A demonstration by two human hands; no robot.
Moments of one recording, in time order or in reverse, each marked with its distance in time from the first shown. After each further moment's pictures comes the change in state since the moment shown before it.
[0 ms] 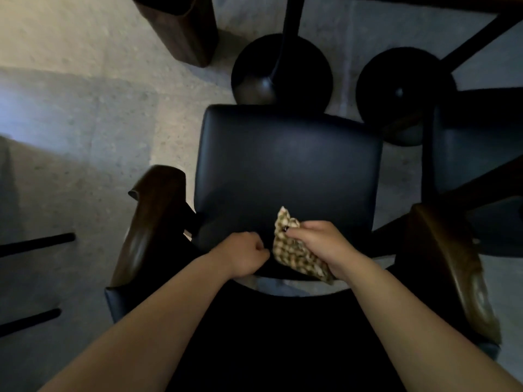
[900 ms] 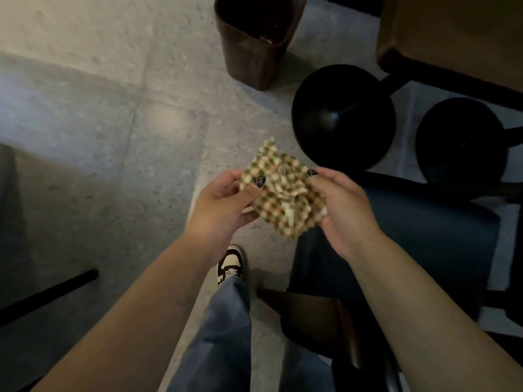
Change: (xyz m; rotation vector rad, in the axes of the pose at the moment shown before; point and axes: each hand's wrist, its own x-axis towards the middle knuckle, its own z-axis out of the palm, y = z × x) left_hand 0.057 -0.241 -0.293 -1.522 0.309 0.189; right_hand 0.127 -0.289 0.258 0.468 0.191 -0.183
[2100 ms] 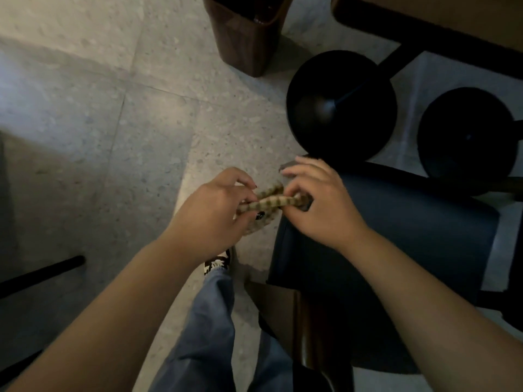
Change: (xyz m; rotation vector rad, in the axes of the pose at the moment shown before) left_hand -0.004 -0.033 0.025 1.298 -0.156 0.722; right_hand 0.037 0.029 -0.074 -1.052 -0.274 -0.963
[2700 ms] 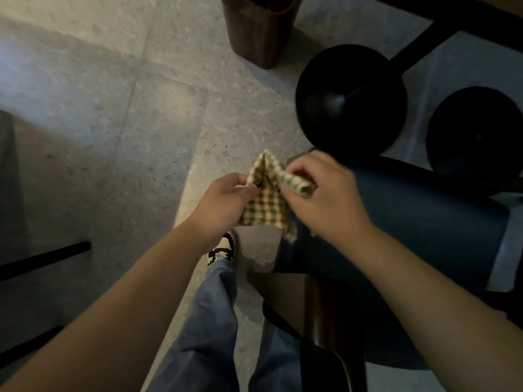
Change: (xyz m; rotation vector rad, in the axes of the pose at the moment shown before) left_hand -0.006 -0.013 0.033 -1.034 0.029 -0.832; right_hand -0.001 -0.036 0.005 0.034 0.088 0.079
